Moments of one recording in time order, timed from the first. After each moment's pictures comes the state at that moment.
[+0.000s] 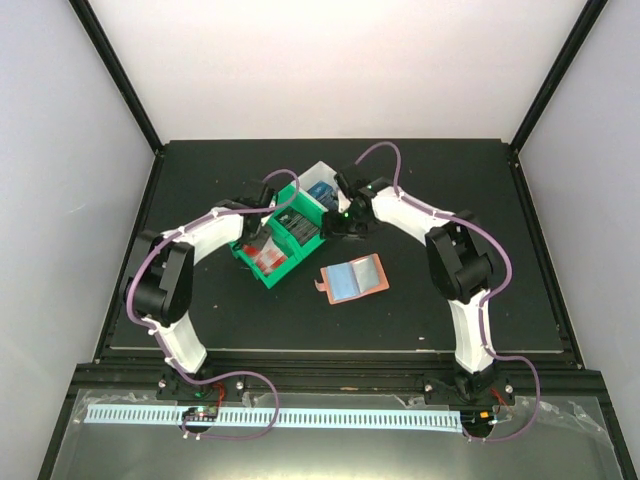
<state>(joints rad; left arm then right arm) -0.34 1.76 1.13 -0.55 -0.34 0.11 0.58 2.10 1.60 -0.72 -0.32 0.46</state>
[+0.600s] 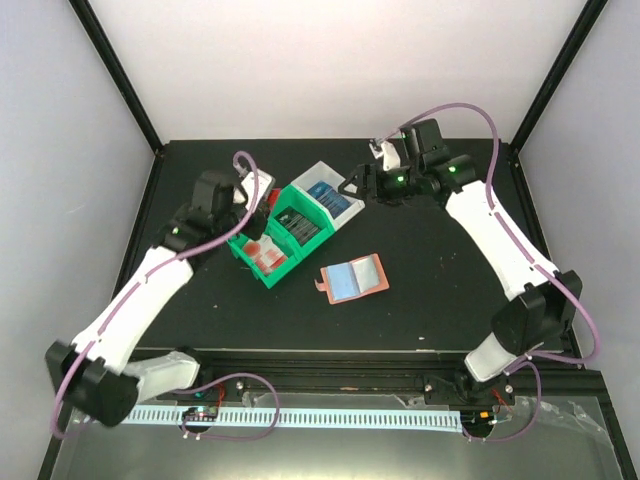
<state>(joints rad) -0.38 1.22 1.15 -0.61 0.03 0.11 0.43 1.62 1.66 -0.85 -0.56 0.44</state>
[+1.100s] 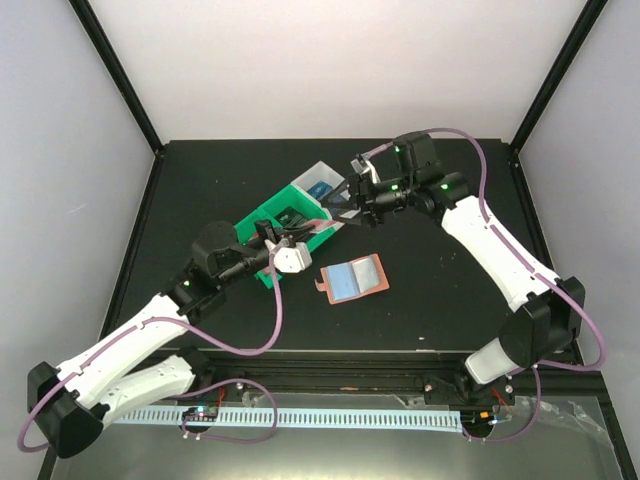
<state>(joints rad) -0.69 0.89 0.73 0.05 0.29 0.80 0.48 1.53 1.48 -0.62 -1.01 0.82</state>
